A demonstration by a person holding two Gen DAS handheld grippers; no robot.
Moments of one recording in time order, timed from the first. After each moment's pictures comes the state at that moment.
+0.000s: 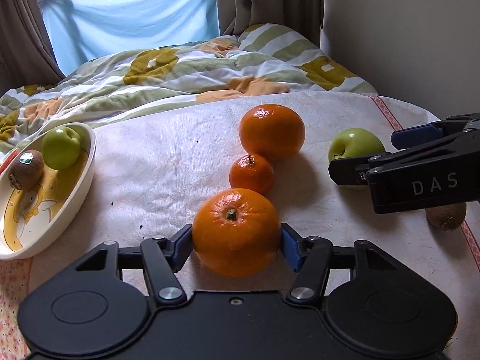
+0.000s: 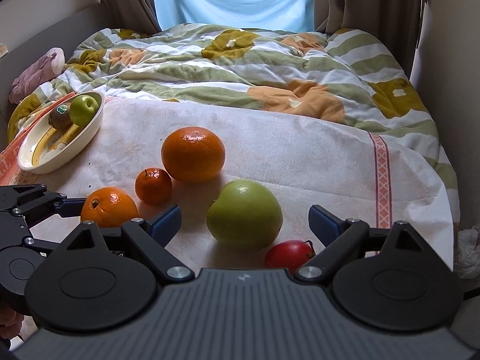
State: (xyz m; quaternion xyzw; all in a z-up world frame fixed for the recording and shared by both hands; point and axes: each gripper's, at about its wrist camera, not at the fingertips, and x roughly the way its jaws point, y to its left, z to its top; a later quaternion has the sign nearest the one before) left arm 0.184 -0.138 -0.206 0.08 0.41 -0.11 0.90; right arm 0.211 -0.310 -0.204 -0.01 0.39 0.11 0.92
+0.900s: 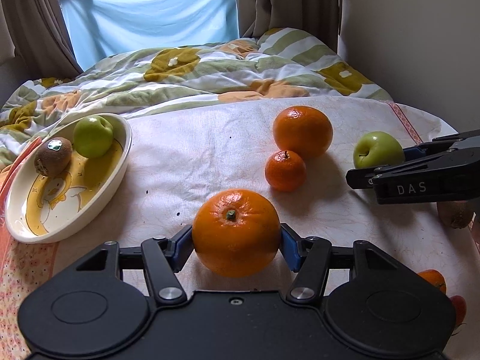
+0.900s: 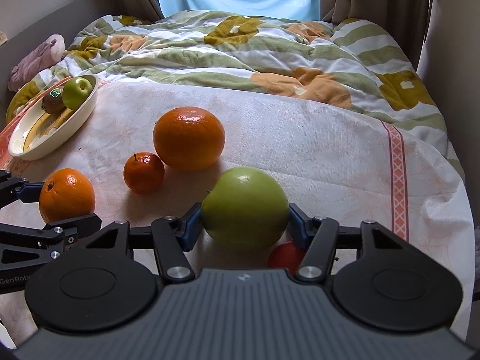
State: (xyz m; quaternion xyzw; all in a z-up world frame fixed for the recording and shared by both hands) left arm 0.175 -0.118 -0.197 0.08 0.40 -0.08 0.91; right arm 0.224 -0.304 -0.223 -0.02 0.40 0.12 0.91
